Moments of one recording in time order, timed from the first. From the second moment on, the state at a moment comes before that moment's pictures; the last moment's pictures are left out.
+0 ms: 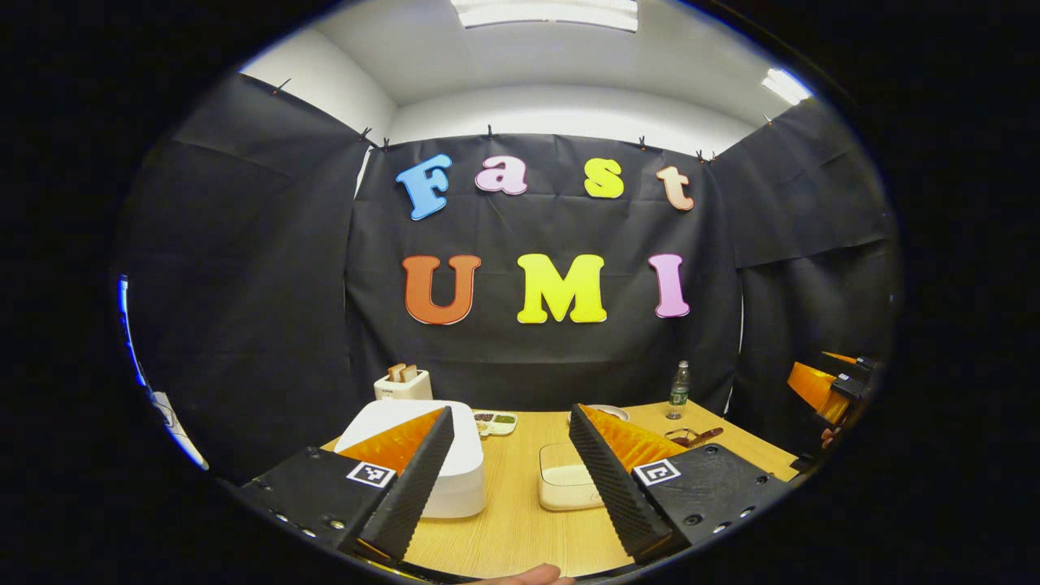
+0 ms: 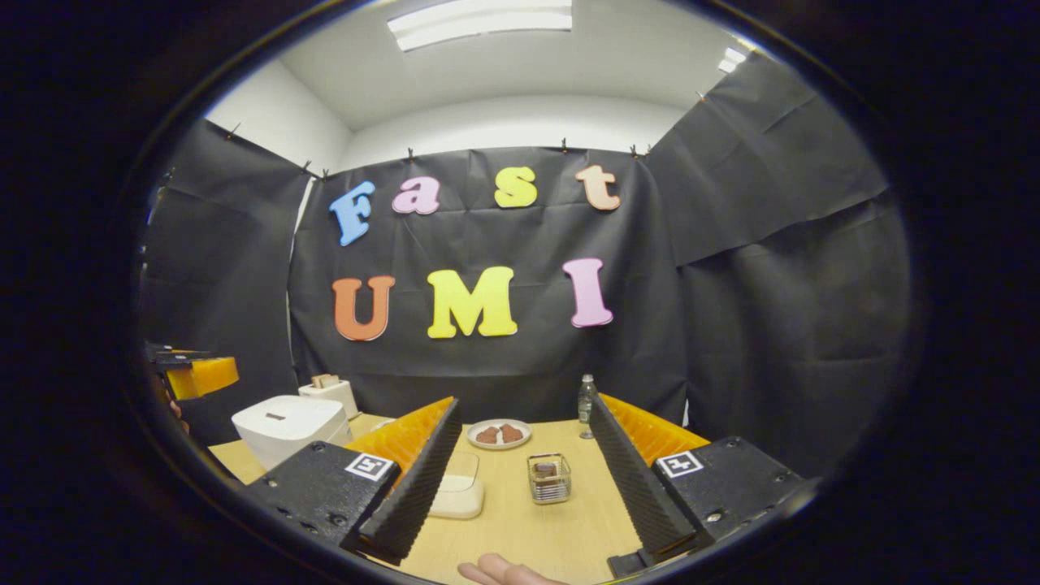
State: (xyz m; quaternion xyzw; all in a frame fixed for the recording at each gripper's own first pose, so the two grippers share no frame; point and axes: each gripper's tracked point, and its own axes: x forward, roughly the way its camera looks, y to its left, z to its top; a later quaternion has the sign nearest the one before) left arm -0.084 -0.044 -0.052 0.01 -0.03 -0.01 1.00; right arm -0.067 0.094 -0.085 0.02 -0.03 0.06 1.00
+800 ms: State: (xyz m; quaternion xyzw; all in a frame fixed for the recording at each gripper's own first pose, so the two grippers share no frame) left arm -0.101 -0.006 -0.077 0.00 -0.01 0.01 1.00; right arm -0.084 0.125 -0.082 -0.01 -0.03 0.08 1.00
